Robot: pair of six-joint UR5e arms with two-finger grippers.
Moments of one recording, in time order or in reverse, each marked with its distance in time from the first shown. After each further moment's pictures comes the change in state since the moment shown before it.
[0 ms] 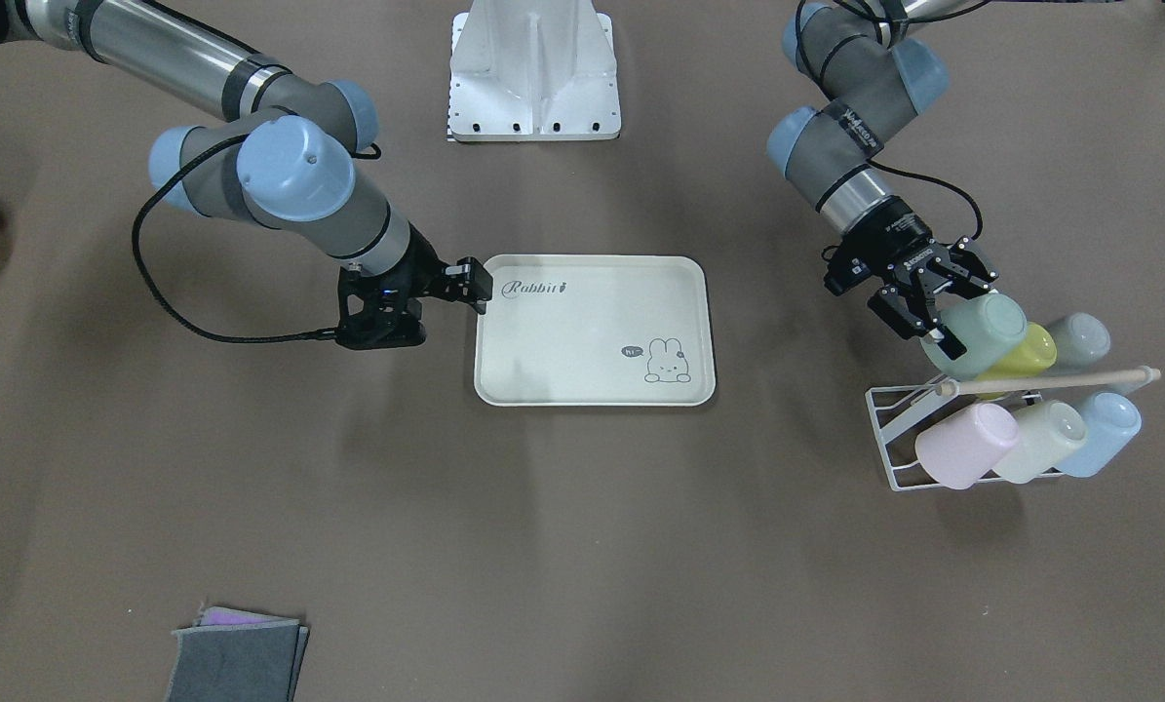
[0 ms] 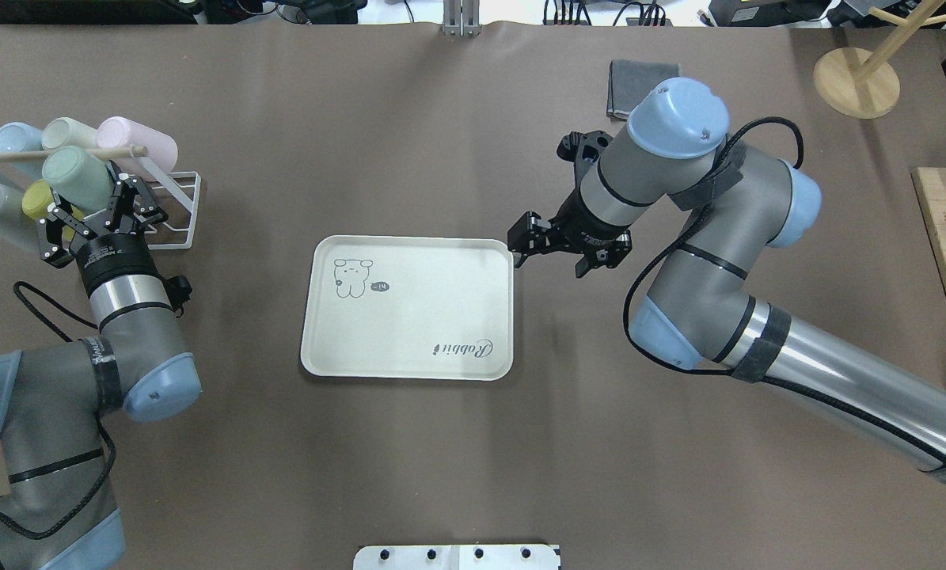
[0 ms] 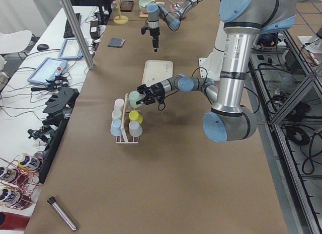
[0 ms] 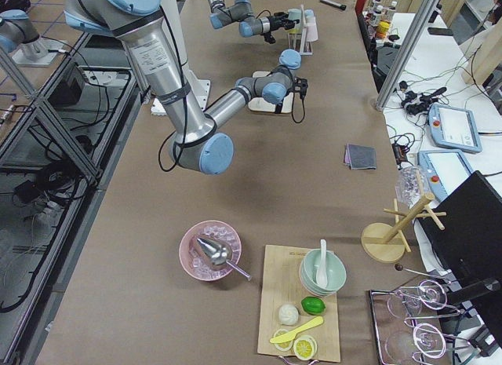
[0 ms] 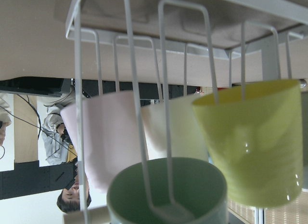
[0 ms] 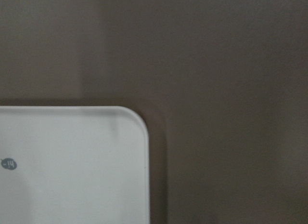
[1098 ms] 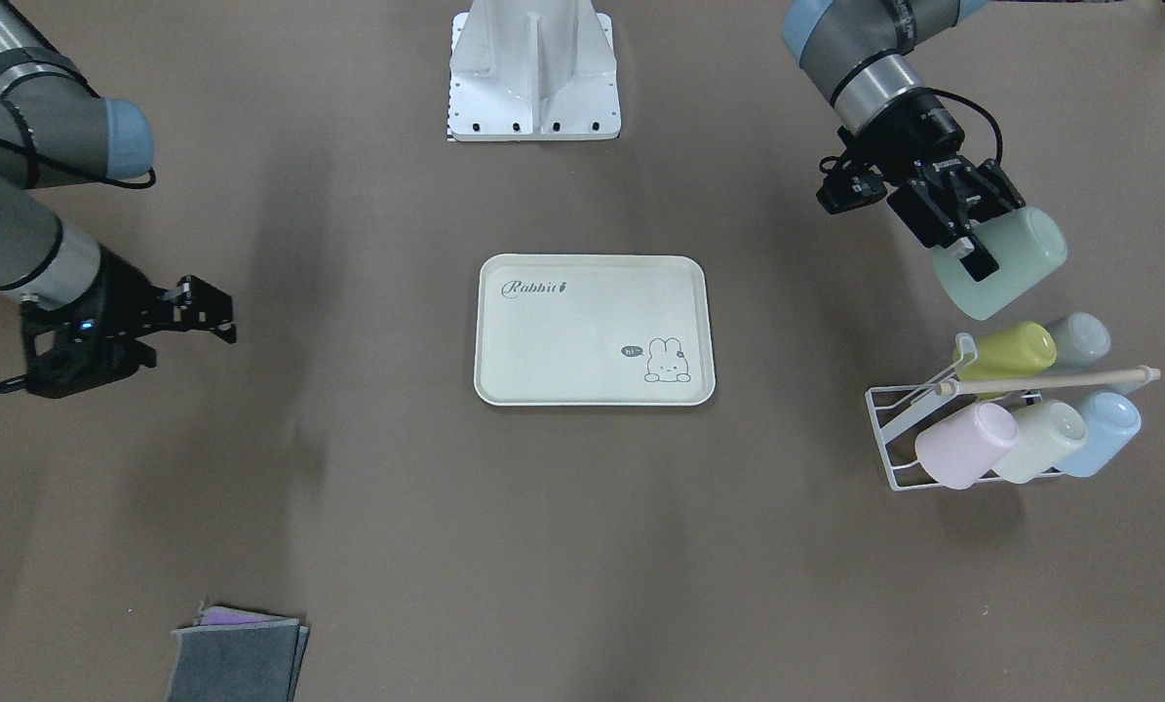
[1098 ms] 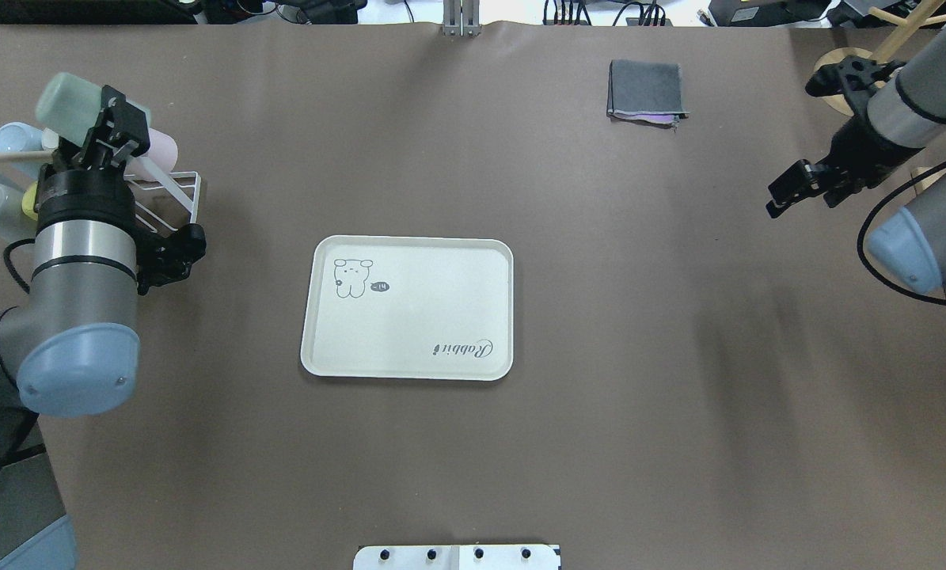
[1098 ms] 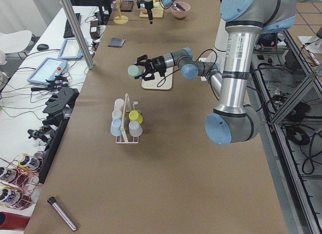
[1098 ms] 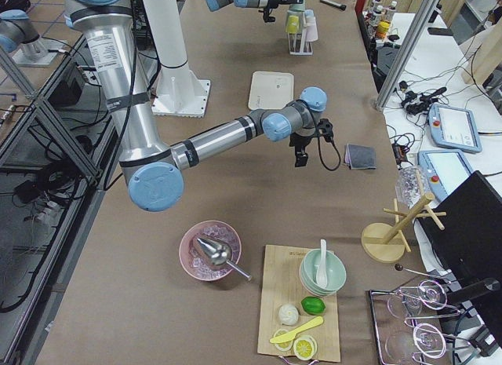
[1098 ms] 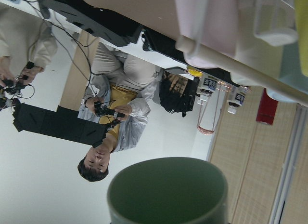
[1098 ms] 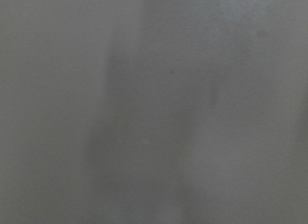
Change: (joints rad) left arm -0.072 -0.011 -0.200 -0.620 -0.201 0.229; right arm 0.394 -0.325 0.131 -0.311 0.081 -0.807
